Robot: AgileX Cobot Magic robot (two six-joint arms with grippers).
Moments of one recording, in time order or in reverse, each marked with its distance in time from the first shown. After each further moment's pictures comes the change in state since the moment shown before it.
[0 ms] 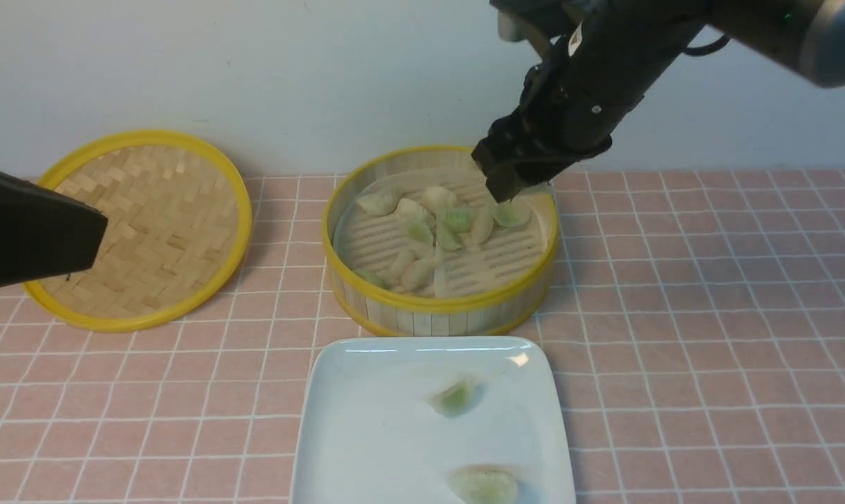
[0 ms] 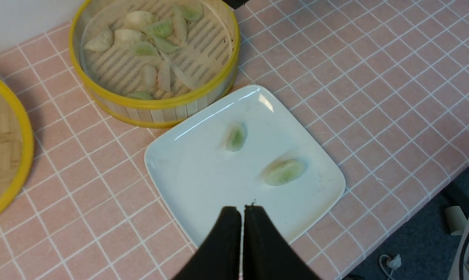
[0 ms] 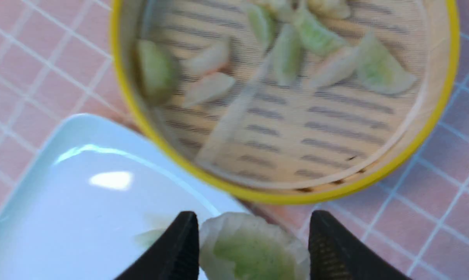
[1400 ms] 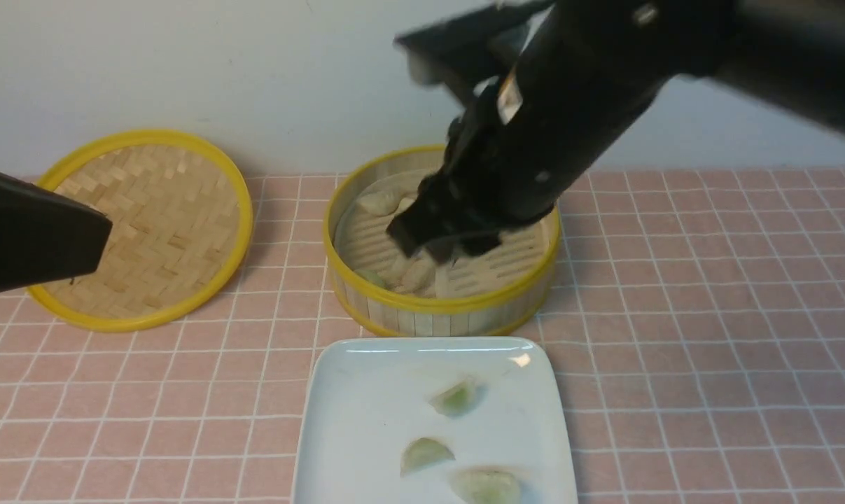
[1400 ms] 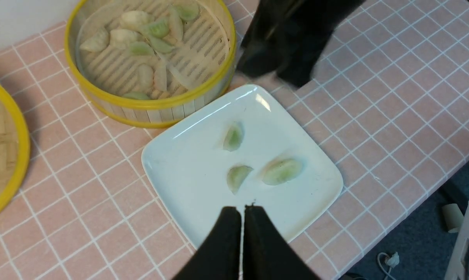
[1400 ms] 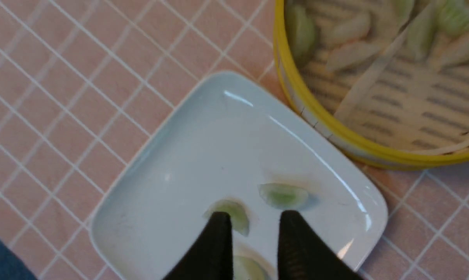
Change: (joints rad) right arm 0.257 -0.270 0.139 -0.112 0.003 0.199; left arm 0.000 0.000 0.011 -0.010 -0.001 0.009
